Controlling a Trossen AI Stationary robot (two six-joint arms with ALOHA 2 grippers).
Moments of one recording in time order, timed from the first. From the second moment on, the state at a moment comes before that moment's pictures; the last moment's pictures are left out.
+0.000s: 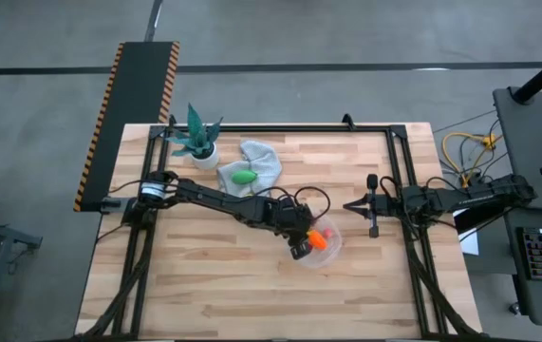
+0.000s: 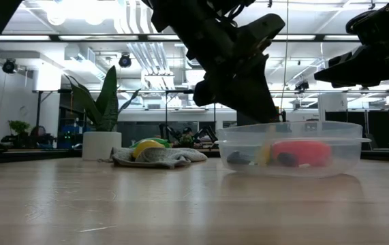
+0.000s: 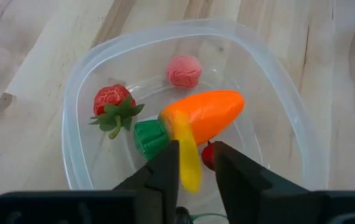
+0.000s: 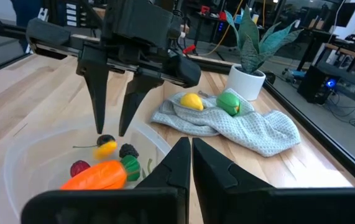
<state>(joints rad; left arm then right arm) -0.13 2.07 1.60 -0.37 -0.08 -0.45 0.14 0.33 0.04 0.12 0.19 -0.16</state>
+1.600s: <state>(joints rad) 0.10 1.91 1.51 -1.10 -0.14 -0.39 0.14 0.33 0.04 0.11 0.18 -0.03</state>
